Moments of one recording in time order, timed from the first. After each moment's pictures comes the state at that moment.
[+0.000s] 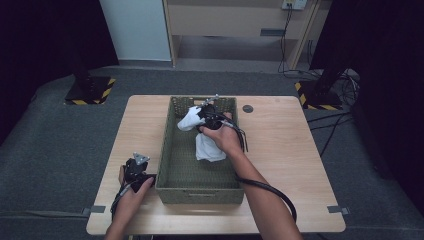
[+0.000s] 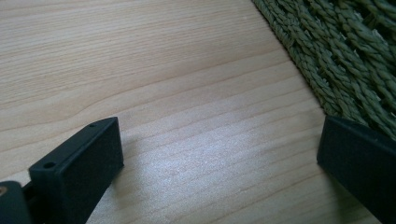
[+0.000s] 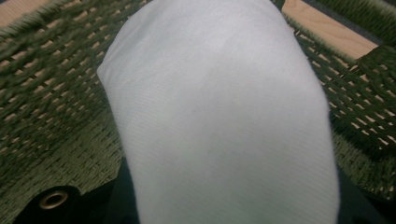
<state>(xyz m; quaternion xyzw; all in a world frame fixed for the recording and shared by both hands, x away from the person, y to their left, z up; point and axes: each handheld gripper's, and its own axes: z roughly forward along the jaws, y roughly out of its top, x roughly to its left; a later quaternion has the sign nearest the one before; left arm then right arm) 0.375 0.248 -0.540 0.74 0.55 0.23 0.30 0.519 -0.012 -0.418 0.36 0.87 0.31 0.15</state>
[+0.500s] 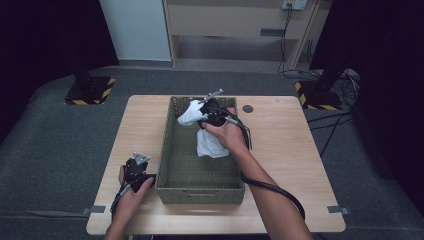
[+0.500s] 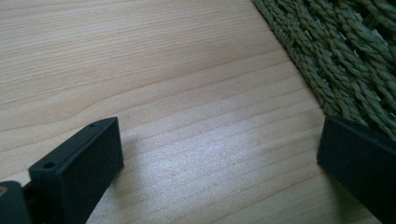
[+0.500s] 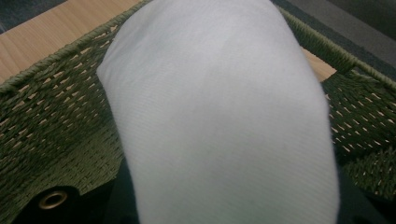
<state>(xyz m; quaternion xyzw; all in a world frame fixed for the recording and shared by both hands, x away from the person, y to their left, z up) 0.375 0.248 -0.540 0.75 0.55 0.23 0.30 0.507 -0.020 -0.387 0.35 0.86 0.33 0.17</state>
